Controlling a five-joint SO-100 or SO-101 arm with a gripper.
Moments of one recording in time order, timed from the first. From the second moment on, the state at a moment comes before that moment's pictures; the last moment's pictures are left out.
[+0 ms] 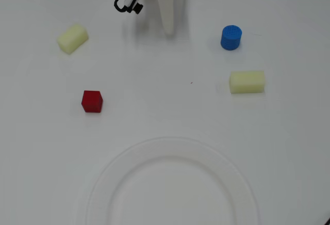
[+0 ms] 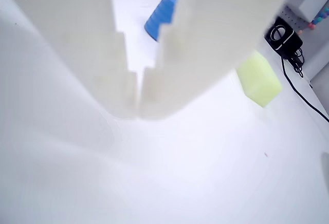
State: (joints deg) arm -5.0 197.0 184.8 70.6 2.2
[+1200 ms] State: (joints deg) arm 5.4 138.4 132.7 66.6 -2.6
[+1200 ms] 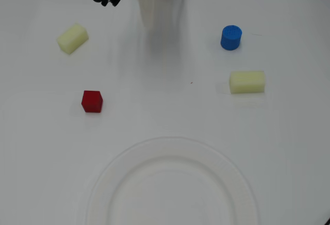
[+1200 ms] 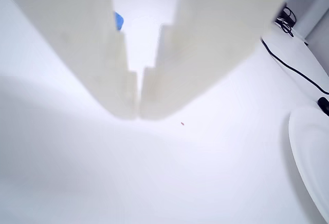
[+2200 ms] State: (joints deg) arm 21.1 79.5 90.2 70.8 -18.3
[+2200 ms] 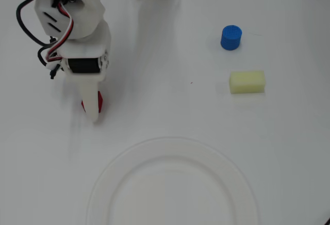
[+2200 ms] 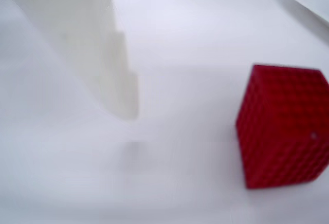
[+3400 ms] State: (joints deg) arm 23.1 81.7 80.5 69.2 -22.1
